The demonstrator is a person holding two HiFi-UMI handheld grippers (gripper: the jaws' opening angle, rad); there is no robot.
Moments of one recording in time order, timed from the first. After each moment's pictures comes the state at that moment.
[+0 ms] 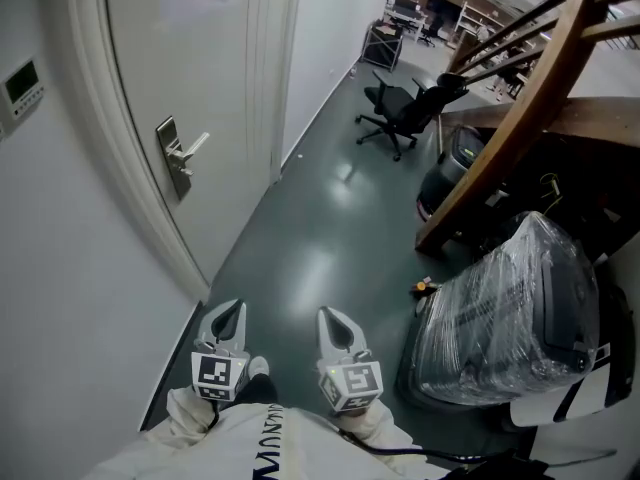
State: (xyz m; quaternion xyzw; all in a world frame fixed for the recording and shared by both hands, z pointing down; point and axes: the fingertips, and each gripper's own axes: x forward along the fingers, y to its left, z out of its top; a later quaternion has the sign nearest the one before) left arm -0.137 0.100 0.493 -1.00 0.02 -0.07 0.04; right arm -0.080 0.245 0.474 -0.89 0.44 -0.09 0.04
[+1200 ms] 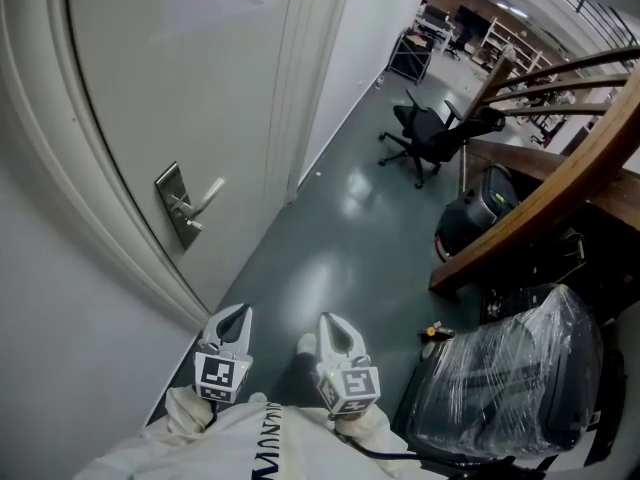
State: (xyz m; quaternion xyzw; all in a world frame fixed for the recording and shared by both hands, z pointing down) left arm 0.030 -0.051 0.516 -1.00 0.03 -0.09 0.02; right arm 0.094 0.083 0.495 -0.88 0.45 -0.12 0.02
